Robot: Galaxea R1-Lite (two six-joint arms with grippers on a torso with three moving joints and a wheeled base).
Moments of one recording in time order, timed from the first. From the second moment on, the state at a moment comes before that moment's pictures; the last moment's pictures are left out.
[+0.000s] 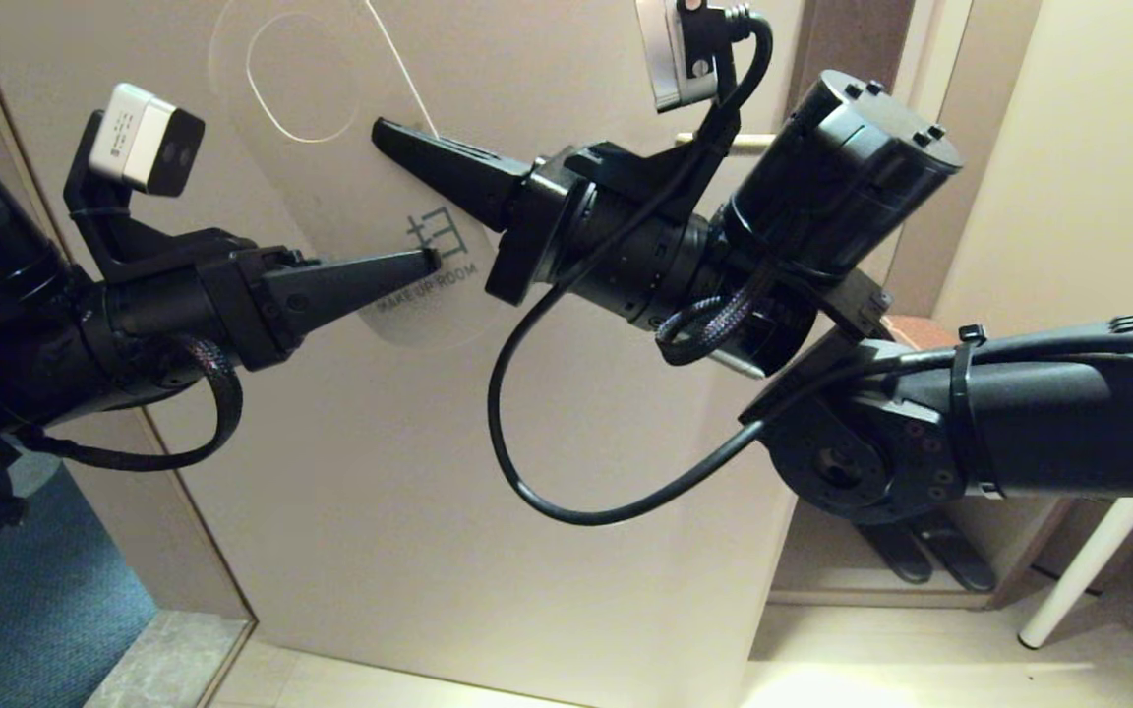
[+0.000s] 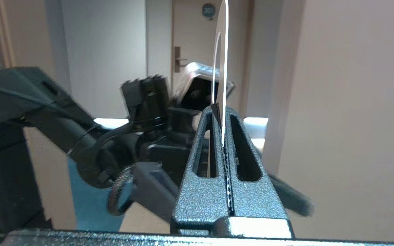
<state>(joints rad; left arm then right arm) -0.25 1.54 -0.82 -0.96 -0.92 -0.43 0.81 2.03 -1.46 -1.08 0.53 0.32</state>
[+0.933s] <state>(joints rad) -0.27 1.53 -0.77 -0.95 -0.92 -0.44 0.81 2.04 -1.46 -1.08 0.54 0.32</state>
